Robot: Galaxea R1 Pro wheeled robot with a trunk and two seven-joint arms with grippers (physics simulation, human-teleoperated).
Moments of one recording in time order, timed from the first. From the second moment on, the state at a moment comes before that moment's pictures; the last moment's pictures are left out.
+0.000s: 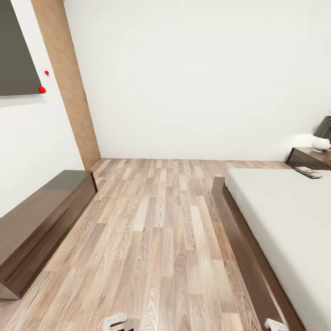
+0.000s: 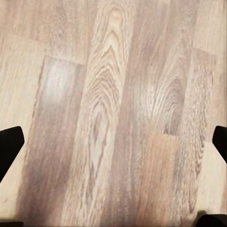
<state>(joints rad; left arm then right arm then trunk) -0.45 -0.03 0.15 -0.02 0.10 -0.10 -0.22 -0.50 -0.29 -0.16 0.04 -0.08 0.10 0.51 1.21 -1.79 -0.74</state>
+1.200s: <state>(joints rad) -0.45 -0.03 0.15 -0.02 0.10 -0.10 -0.22 -0.50 -0.29 -0.16 0.04 -0.08 0.10 0.51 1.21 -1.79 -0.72</state>
